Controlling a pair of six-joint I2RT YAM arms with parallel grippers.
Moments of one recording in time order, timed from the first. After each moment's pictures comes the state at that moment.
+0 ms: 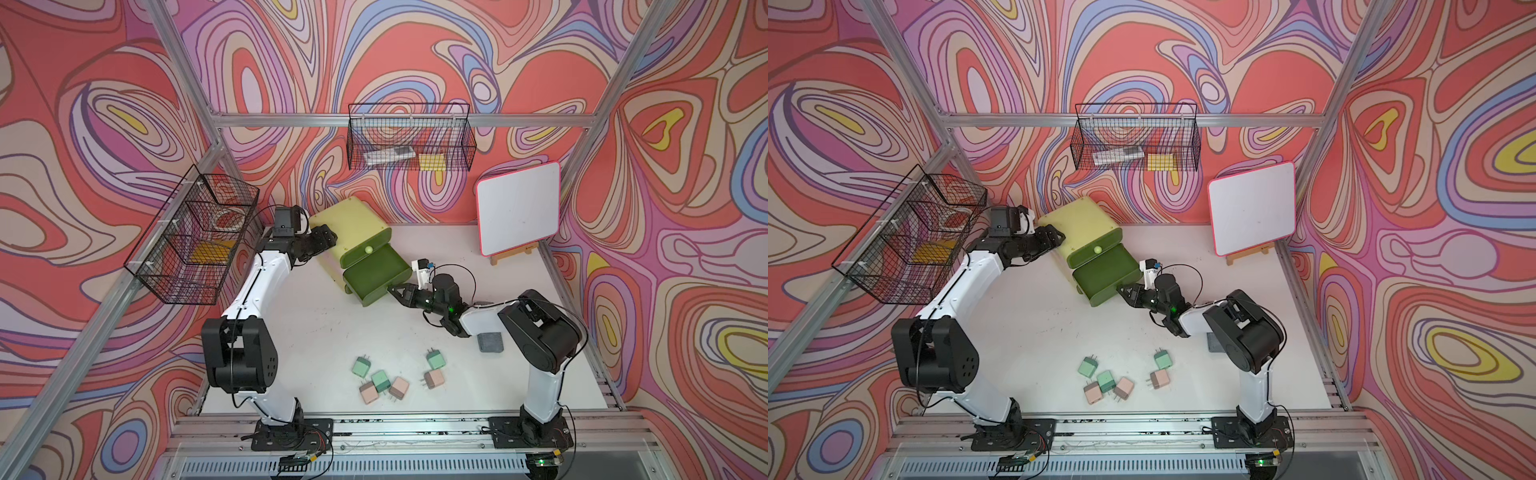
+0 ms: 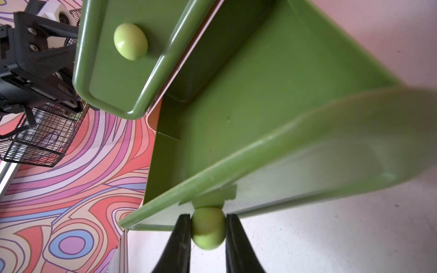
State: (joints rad) left arm 0.00 1.66 1.47 -0.54 0.32 -0.48; right arm 0.60 1.92 0.85 0.81 -0.40 0.78
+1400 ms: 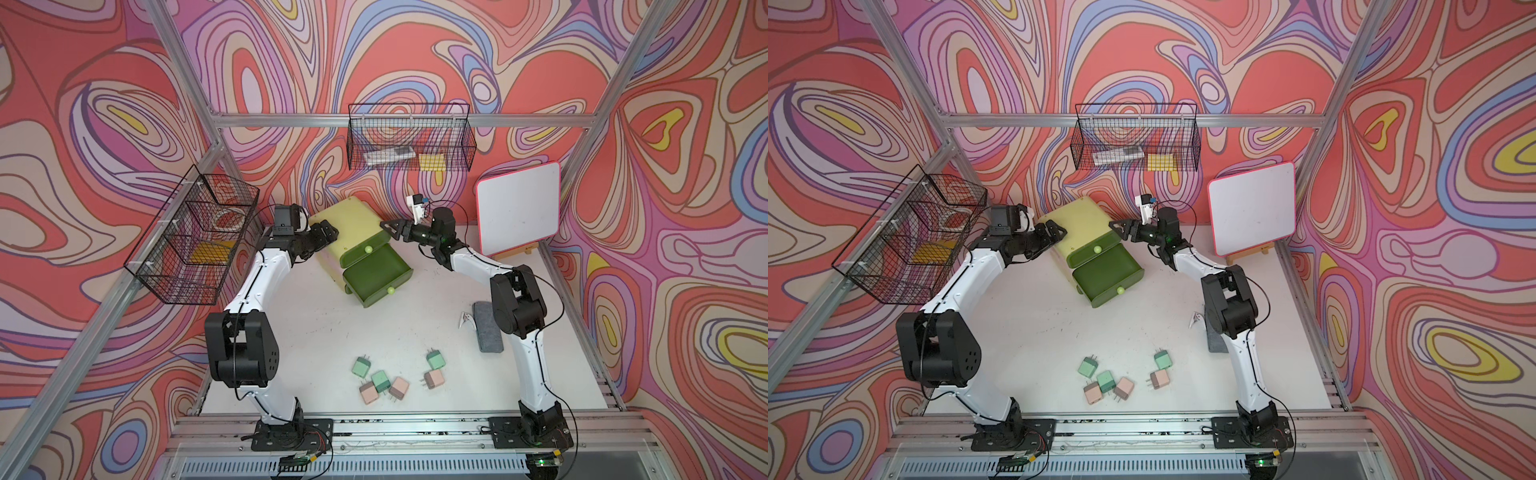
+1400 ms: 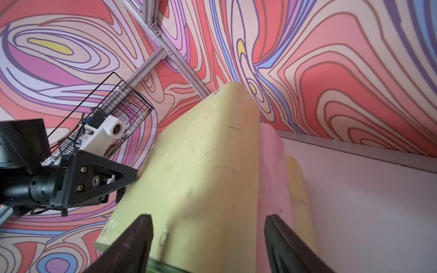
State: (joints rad) left arm 0.01 1.71 1.49 -0.48 0.37 -0.56; right arm 0.39 2.29 1.79 0.45 -0.71 0.63
